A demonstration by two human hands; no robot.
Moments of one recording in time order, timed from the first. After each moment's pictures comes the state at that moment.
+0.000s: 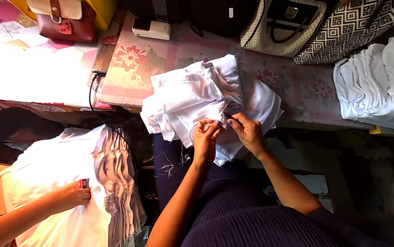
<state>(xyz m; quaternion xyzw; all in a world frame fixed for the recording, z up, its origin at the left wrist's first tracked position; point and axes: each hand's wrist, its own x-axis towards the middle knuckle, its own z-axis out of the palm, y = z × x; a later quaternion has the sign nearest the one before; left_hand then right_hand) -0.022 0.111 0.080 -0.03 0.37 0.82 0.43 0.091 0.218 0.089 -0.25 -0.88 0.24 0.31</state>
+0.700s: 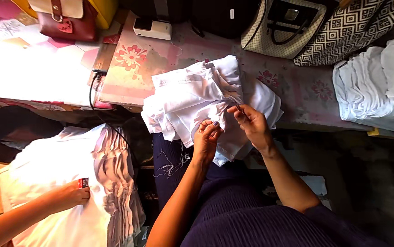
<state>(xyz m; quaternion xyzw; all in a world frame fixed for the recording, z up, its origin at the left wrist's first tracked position) -0.027 0.111 0.076 -0.10 0.34 0.80 0.48 0.081 0.217 0.127 -0.24 -0.78 0.51 0.28</state>
